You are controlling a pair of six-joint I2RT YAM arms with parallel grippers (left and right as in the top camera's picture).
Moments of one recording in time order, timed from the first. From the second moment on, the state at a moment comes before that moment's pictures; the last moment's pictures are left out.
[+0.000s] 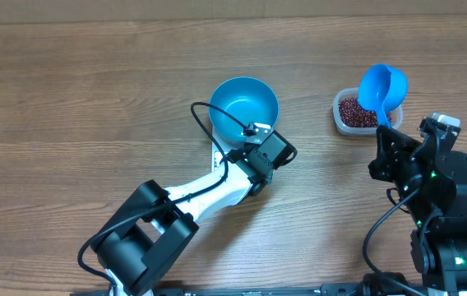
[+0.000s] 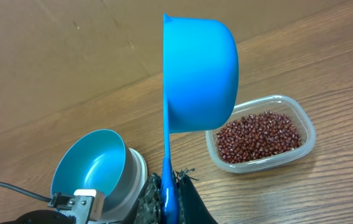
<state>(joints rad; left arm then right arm) -0.81 1.90 1.11 -0.37 -0.37 -0.57 0.02 0.71 0.85 -0.56 -0.08 0.38</state>
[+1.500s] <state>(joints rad) -0.68 1.19 1.32 -0.99 -0.45 -0.49 0.02 0.71 0.85 -0.65 -0.12 0.36</state>
